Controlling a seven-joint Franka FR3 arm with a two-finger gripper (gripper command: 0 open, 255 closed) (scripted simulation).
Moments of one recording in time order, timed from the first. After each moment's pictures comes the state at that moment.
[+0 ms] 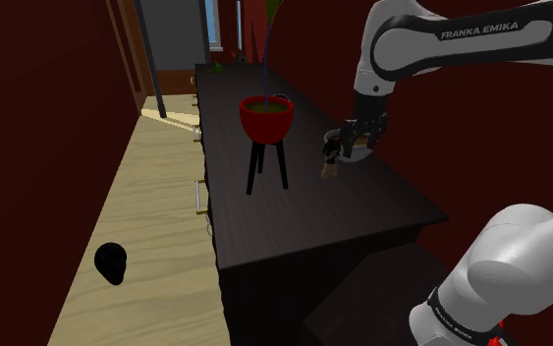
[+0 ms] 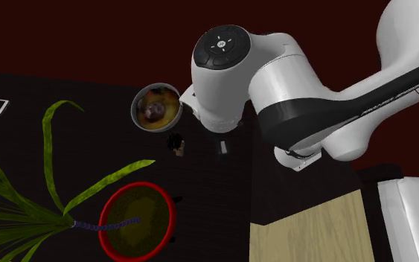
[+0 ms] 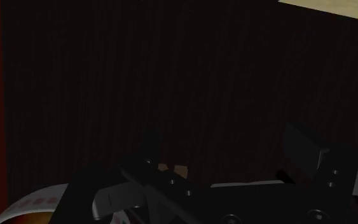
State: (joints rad) arm -0.03 -0.57 -0.06 -2.39 -0.04 1.77 0.11
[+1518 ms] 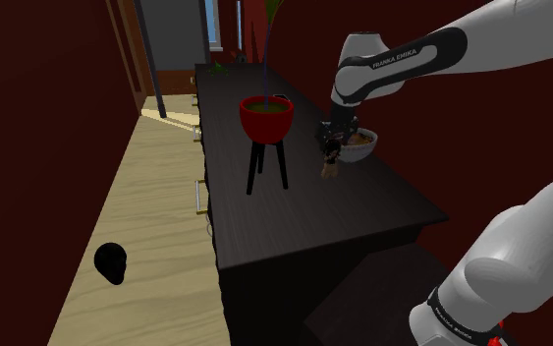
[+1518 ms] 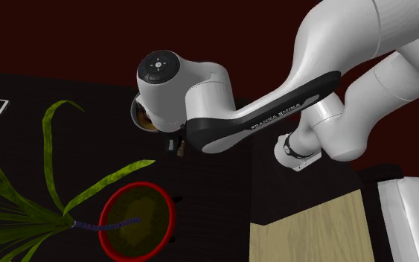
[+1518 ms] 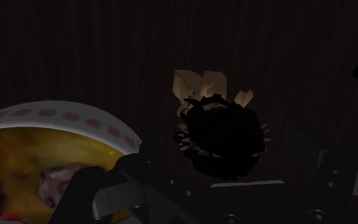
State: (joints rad) arm -0.07 -0.21 -0.14 -2.27 -0.06 2.16 0.09
